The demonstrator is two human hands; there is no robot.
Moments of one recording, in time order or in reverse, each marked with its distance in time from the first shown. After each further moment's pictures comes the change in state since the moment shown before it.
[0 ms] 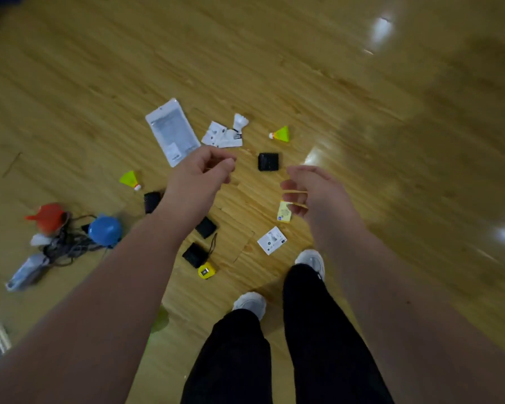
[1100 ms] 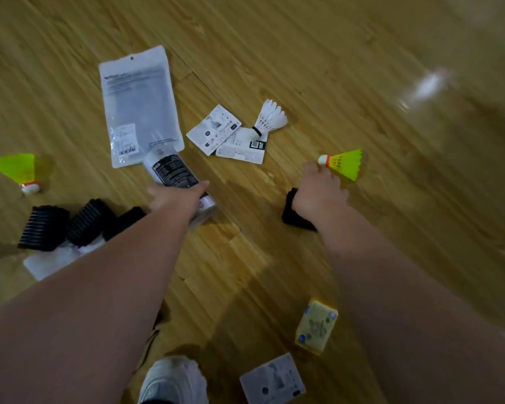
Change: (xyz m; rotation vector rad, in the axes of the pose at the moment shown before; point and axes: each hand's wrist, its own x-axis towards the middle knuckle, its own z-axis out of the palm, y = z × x) left_hand 0.402 -0.394 0.098 -0.133 0.624 -0.670; right_hand 0.529 0.165 0.059 -1.559 0.113 -0.327
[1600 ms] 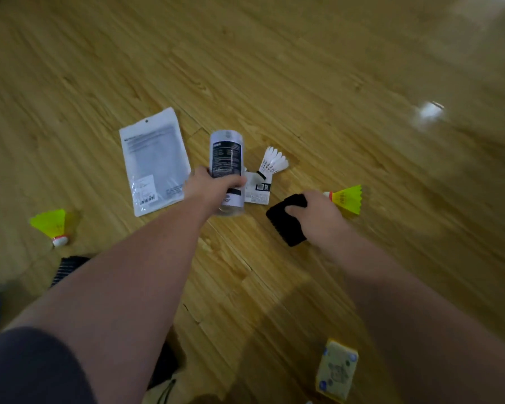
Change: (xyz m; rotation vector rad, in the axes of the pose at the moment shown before) left_hand -0.015 0.093 0.005 0.130 -0.317 0.495; right_hand -0.009 -0.011 -0.030 0.572 -0.065 -0.109
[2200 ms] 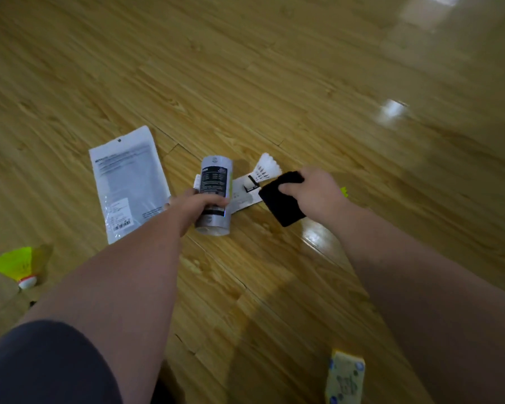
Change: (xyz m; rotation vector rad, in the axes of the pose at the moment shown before) left_hand 0.059 -0.026 0.003 -0.041 -0.297 -0.111; right_hand 0.025 -0.021 -0.033 0.103 0.095 -0.057
